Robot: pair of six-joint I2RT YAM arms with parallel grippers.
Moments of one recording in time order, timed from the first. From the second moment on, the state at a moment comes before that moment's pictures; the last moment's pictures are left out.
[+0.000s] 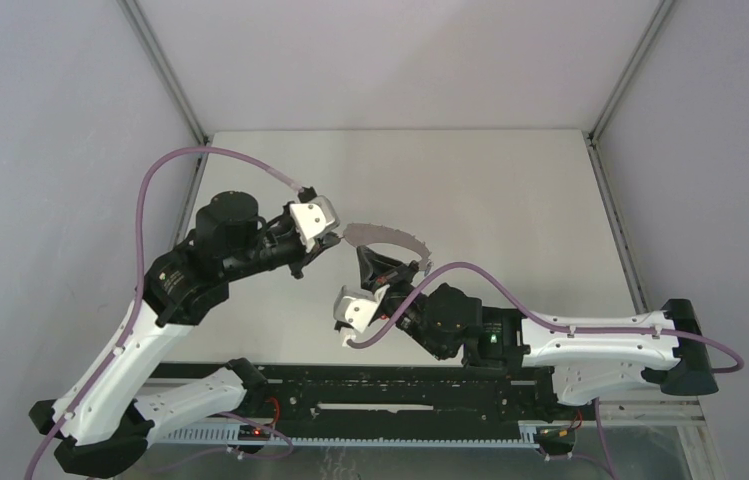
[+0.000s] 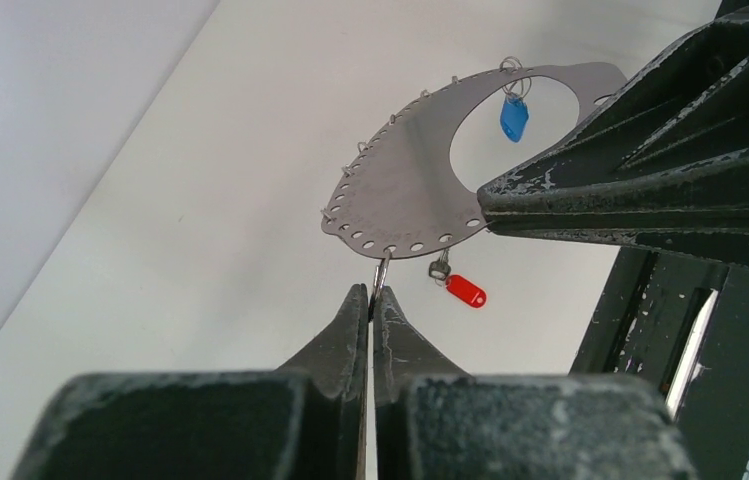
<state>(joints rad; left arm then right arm) -0.71 0.91 1.32 -0.77 0.25 0.36 1.49 1.20 1.03 0.24 0.64 -0.94</state>
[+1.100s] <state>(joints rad) -0.60 0.87 1.28 -0.59 0.48 0.03 1.49 1.13 1.03 0.24 0.58 -0.89</state>
